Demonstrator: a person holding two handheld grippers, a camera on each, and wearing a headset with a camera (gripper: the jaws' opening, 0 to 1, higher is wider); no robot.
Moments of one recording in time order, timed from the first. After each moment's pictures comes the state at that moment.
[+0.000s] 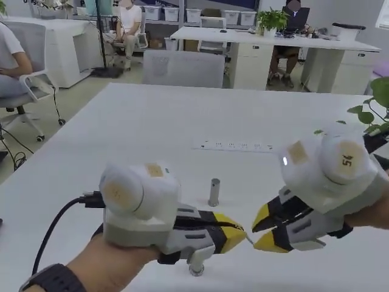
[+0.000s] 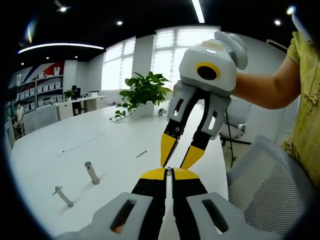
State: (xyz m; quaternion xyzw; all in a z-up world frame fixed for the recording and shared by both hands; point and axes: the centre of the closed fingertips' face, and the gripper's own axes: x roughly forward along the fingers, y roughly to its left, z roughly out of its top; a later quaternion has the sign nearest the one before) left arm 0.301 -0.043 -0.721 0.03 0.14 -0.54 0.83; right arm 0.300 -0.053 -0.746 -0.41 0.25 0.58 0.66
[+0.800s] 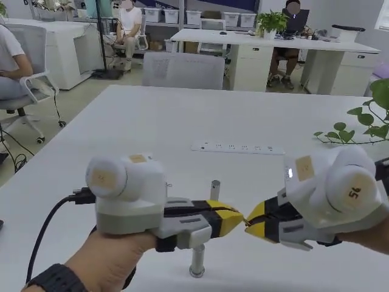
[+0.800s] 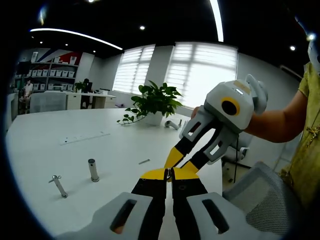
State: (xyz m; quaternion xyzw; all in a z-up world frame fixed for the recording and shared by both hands) left arm 0.313 -0.037 -0.706 -0.06 0.15 -0.51 0.84; right arm 0.314 -0.046 -0.741 -0.41 0.20 0.55 0.70
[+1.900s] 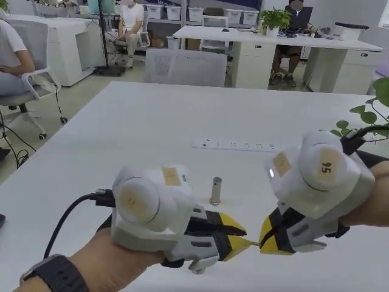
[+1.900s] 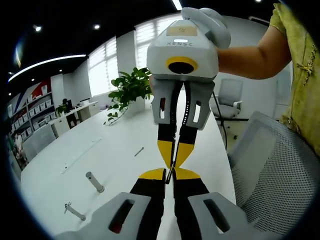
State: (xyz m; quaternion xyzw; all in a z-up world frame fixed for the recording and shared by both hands) left arm 0.287 -0.054 -0.733 0.15 0.13 -0.57 0.80; right arm 0.286 -0.062 -0.762 -0.46 0.32 0.60 0.57
